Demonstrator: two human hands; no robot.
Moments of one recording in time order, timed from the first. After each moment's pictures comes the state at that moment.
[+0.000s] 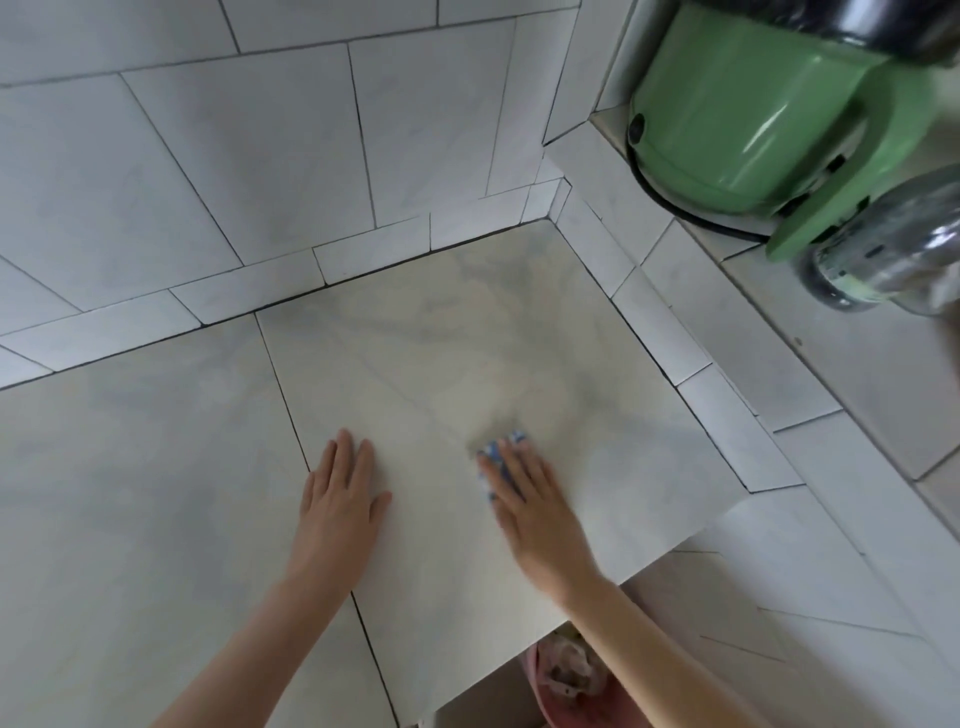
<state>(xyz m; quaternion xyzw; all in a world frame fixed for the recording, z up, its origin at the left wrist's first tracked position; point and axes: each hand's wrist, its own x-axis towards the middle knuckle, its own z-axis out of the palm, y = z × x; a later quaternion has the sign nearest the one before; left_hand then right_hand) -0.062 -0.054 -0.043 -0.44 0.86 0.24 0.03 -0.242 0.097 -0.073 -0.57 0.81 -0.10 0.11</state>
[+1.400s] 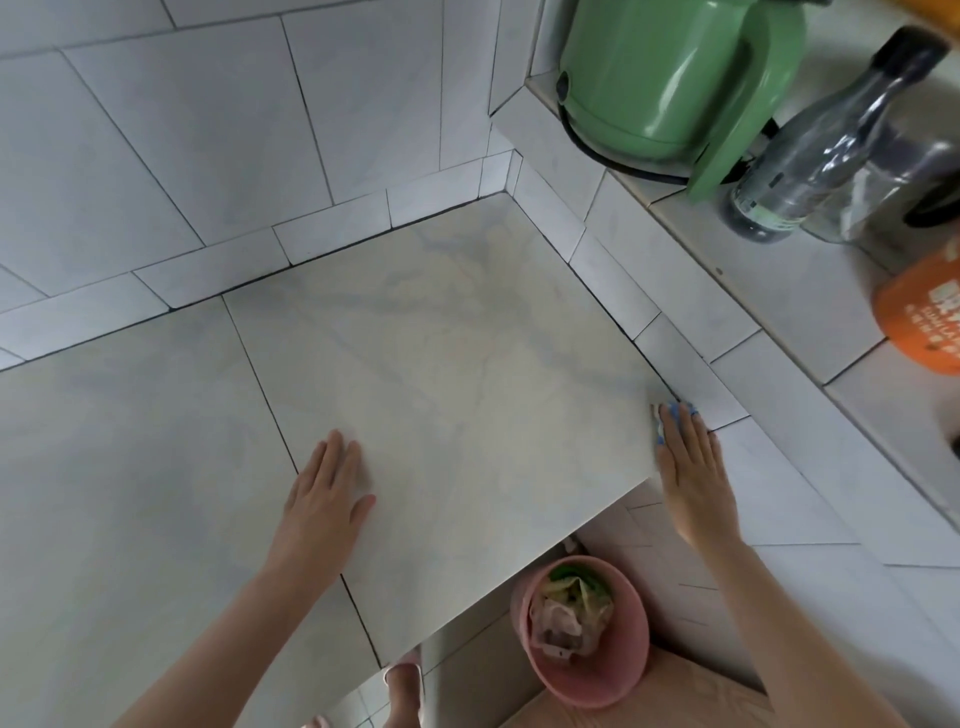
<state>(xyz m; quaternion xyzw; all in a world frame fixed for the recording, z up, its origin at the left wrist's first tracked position) -0.041 -0.023 -0.050 -0.38 0.90 0.22 0.02 -0.361 0.246 -0.069 -0.35 0.93 -0.04 0.07</state>
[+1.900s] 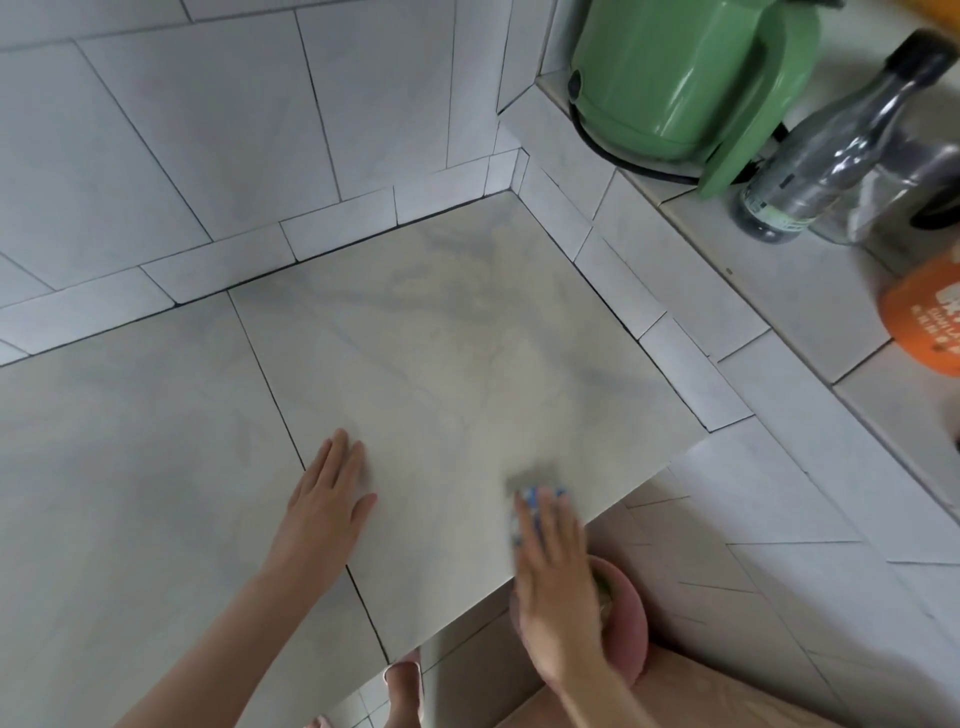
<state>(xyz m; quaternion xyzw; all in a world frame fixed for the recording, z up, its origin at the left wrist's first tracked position) -0.034 -0.026 -0.047 -0.37 0.90 0.23 0.03 -0.169 0.204 -0.080 -0.43 0.89 -0.09 0.11</state>
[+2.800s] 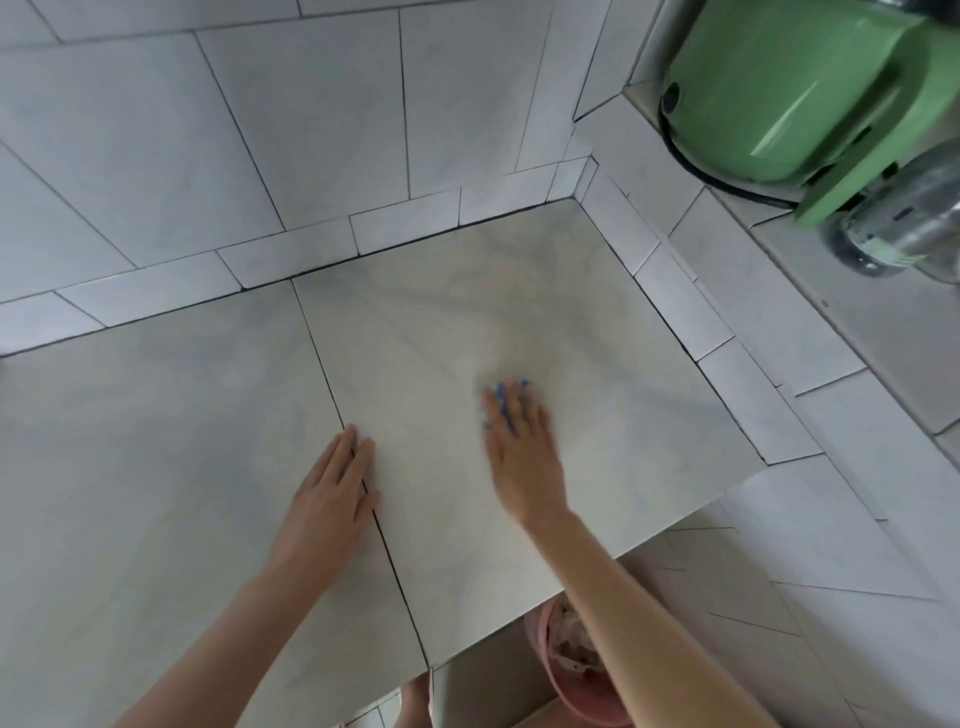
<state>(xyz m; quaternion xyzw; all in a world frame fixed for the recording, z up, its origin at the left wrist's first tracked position) -0.002 -0.050 -0.045 -0.38 0.90 0.22 0.00 -0.213 0.050 -0.075 -0.48 0.86 -0.09 0.11</state>
